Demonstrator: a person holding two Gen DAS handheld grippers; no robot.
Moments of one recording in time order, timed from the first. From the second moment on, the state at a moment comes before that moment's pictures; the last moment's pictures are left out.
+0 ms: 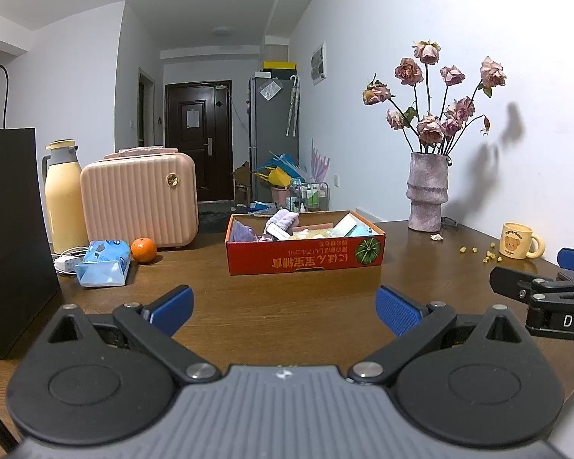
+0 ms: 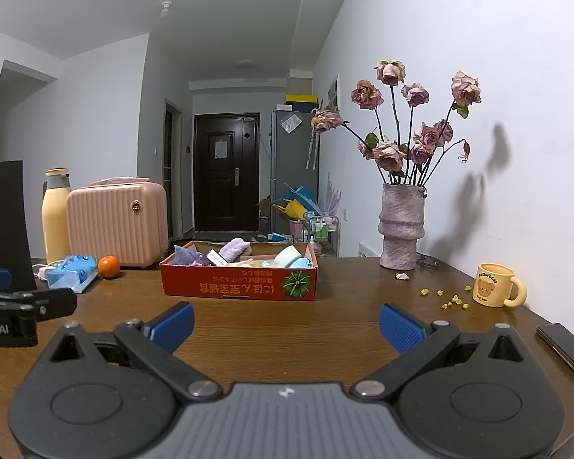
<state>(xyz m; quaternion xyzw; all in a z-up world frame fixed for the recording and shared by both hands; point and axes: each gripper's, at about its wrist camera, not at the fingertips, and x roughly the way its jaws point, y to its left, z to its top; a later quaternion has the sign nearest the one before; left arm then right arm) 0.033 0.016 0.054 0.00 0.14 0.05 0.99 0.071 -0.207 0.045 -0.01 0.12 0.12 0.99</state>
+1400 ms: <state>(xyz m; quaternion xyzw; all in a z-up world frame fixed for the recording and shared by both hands) 0.031 0.013 0.051 0.01 0.14 0.05 0.99 0.073 -0.203 0.044 -0.02 0.12 0.12 0.98</state>
